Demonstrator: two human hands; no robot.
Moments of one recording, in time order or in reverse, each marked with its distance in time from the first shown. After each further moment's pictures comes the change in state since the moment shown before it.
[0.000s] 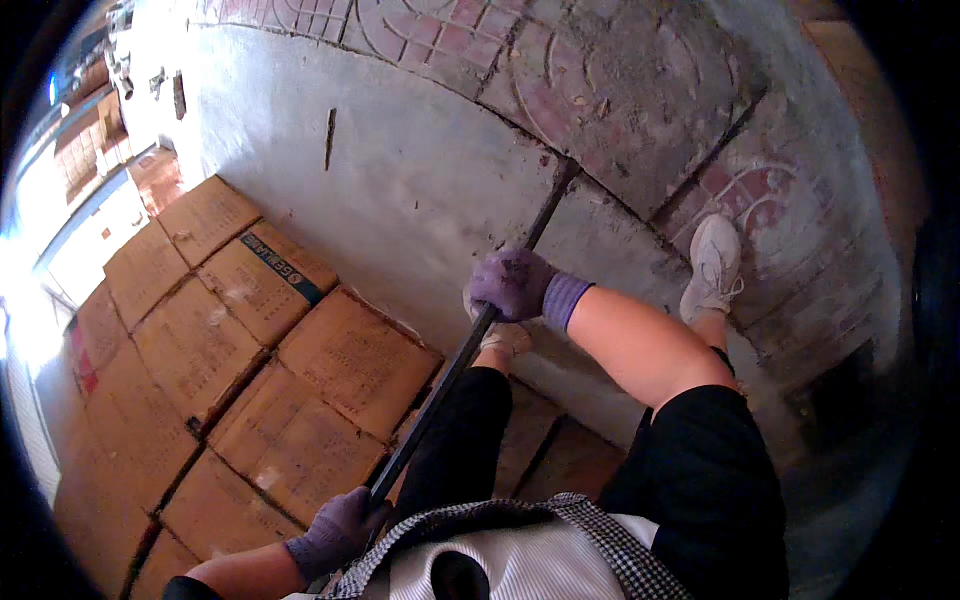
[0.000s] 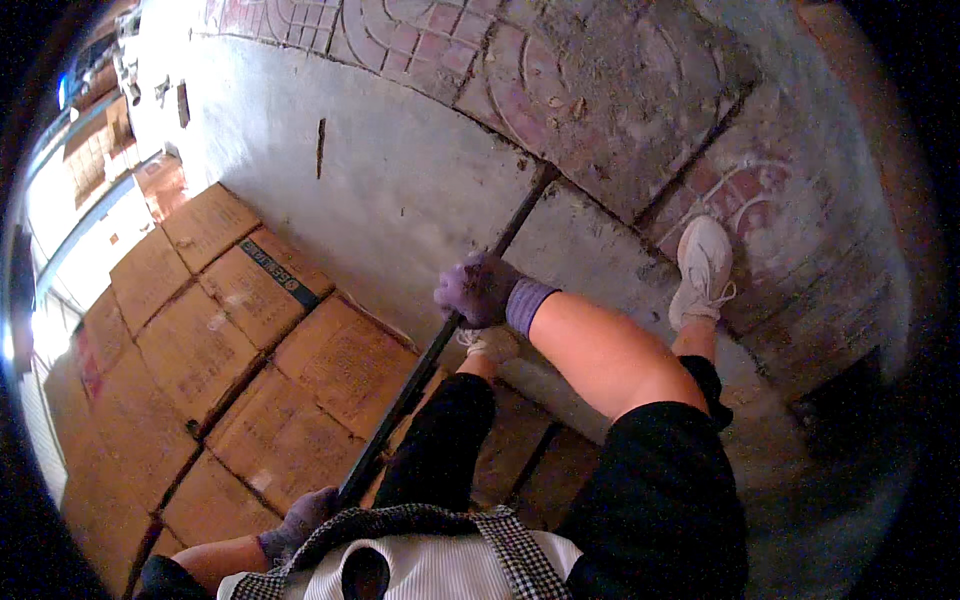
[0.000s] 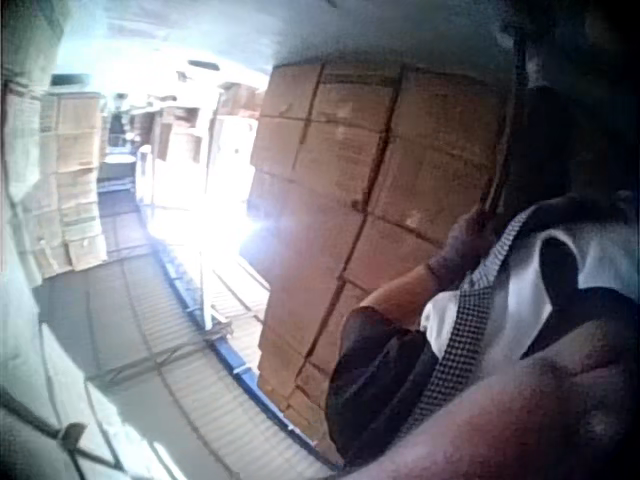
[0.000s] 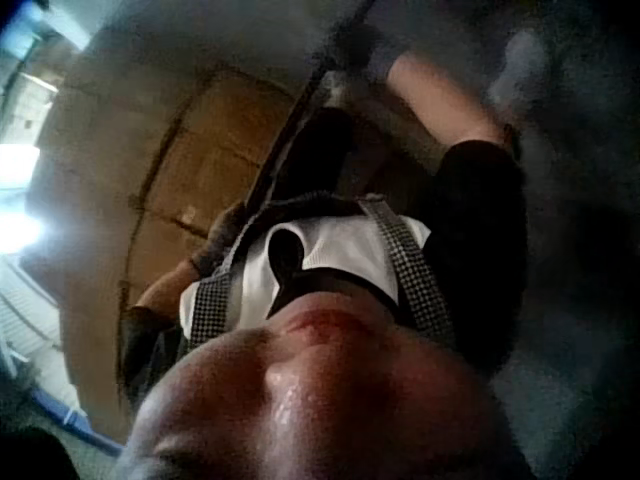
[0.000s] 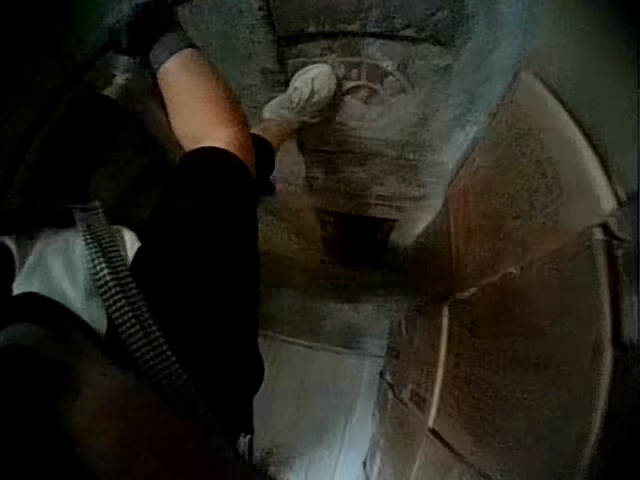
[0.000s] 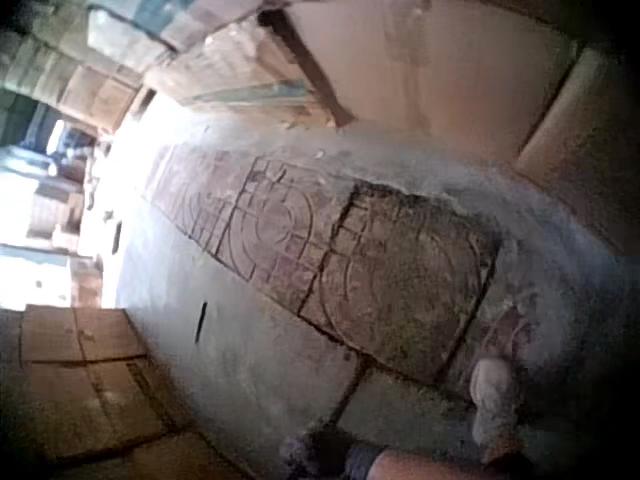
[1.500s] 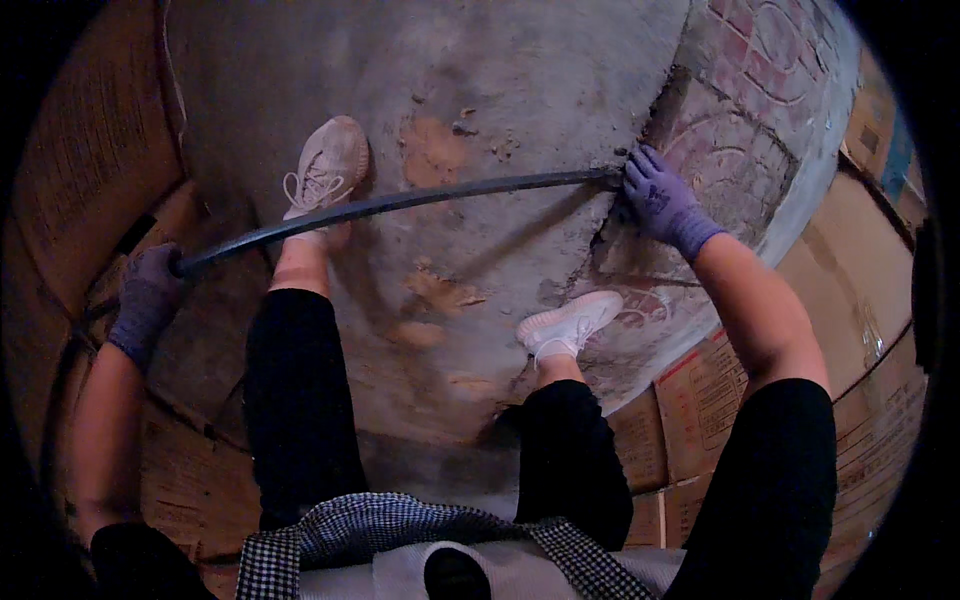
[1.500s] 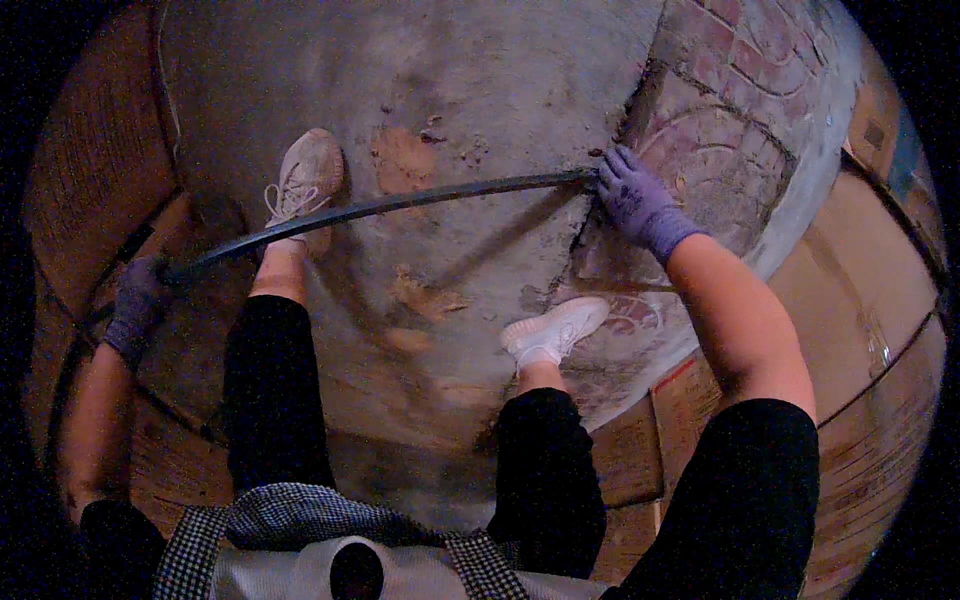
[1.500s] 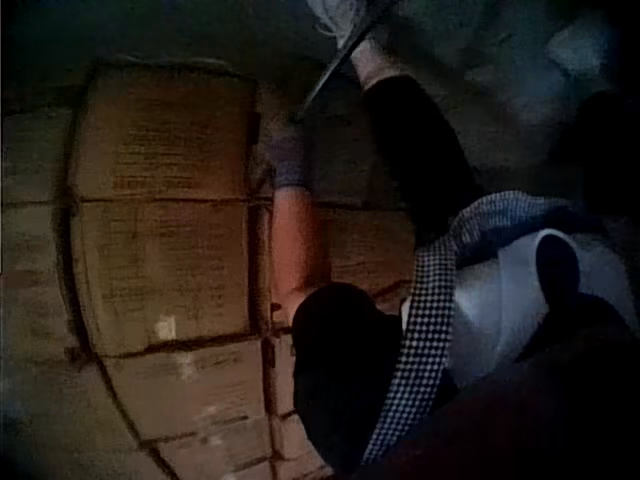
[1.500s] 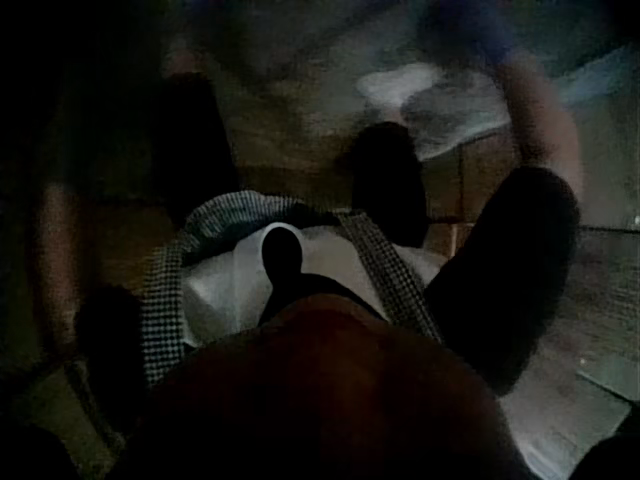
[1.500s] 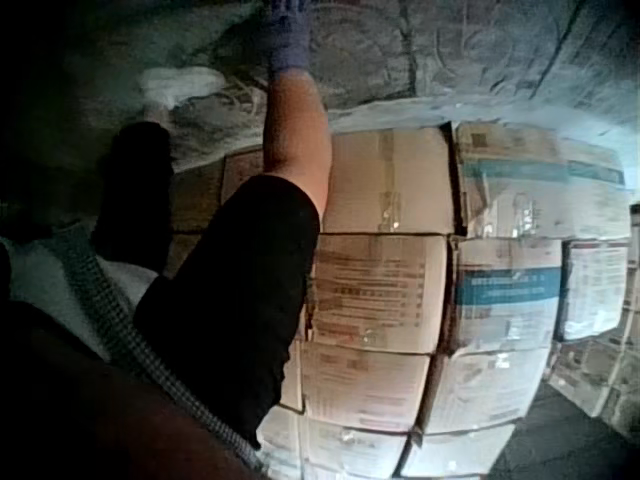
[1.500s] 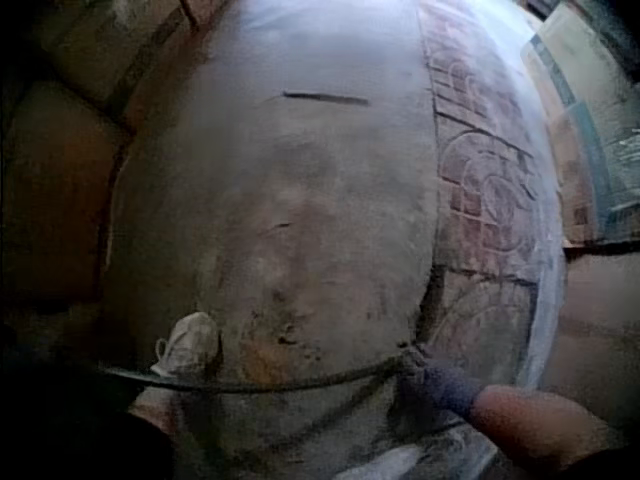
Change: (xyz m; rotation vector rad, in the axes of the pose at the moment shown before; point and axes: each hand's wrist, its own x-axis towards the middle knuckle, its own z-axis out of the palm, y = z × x) left_hand 0.419 -0.177 0.164 -0.339 0.340 0.088; right_hand 0.059 0.162 -0.046 -0.872 -1.455 -0.366
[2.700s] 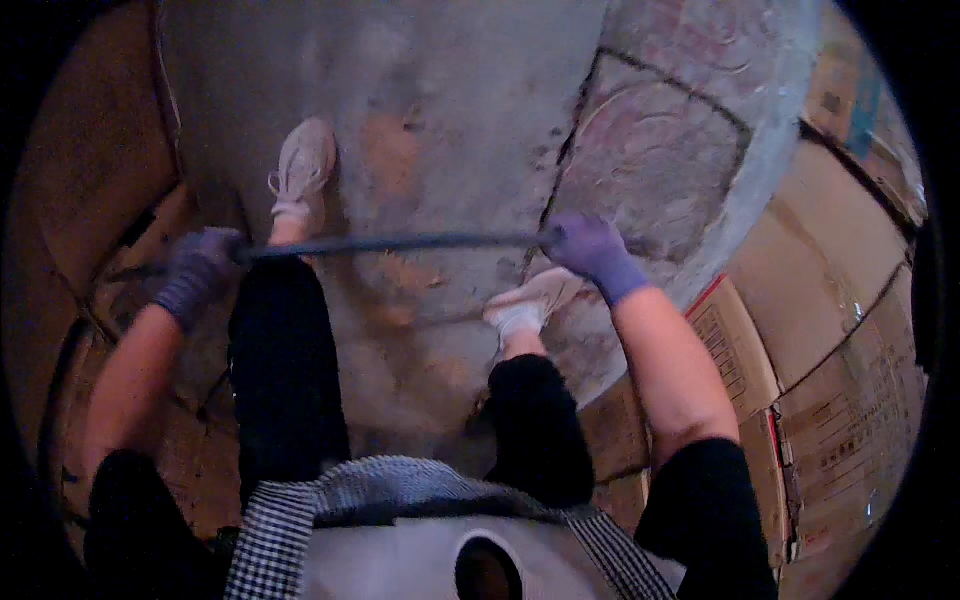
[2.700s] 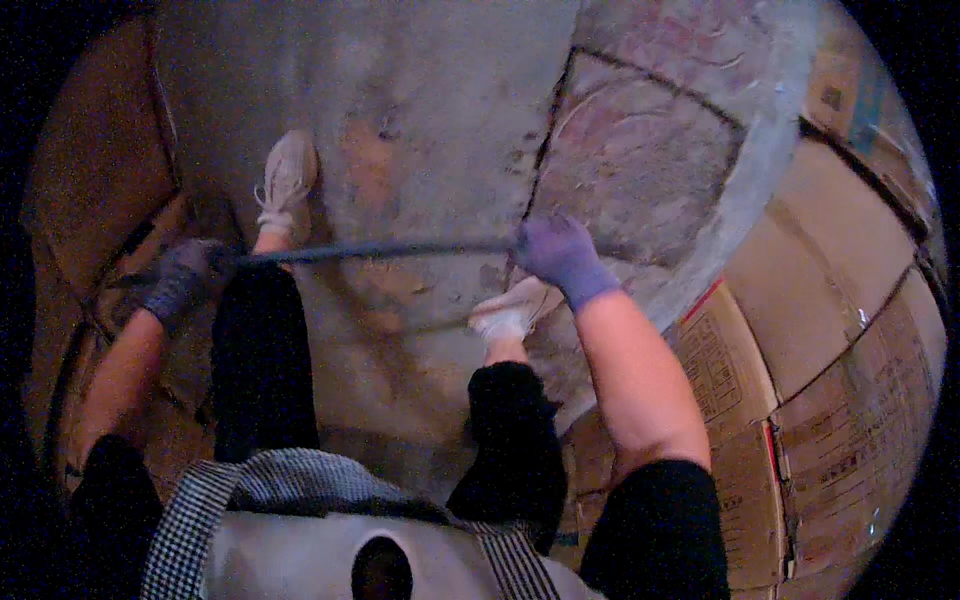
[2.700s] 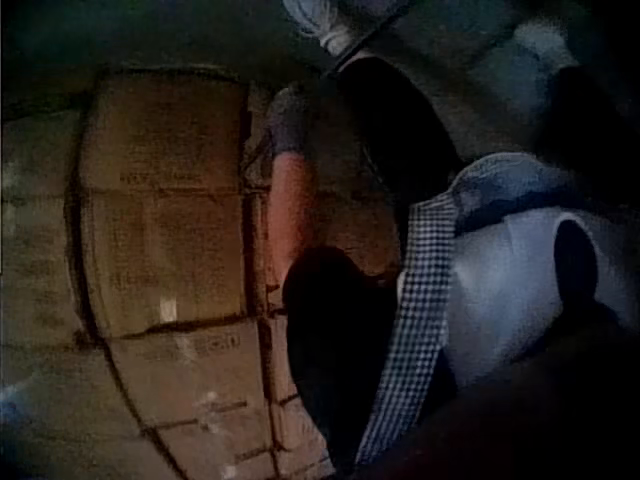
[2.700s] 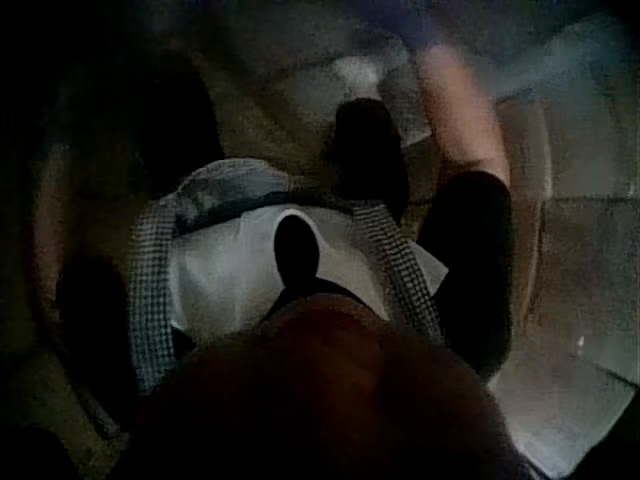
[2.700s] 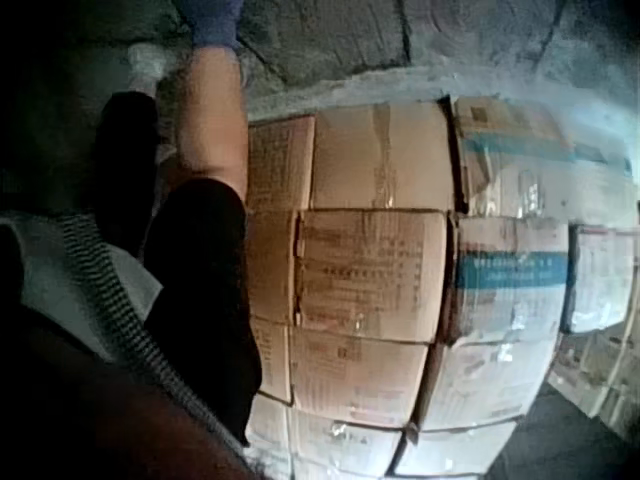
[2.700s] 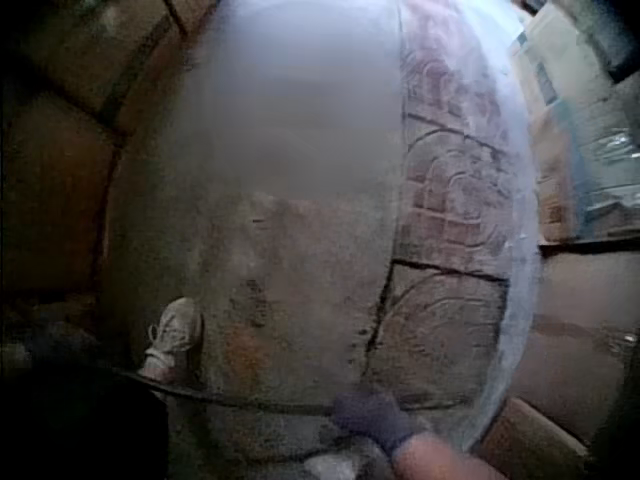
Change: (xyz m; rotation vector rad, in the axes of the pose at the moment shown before) left_hand -0.029 0.124 -0.032 0.092 -0.167 0.146; right_hand -0.052 -0.091 -0.079 0.736 -0.417 0.531
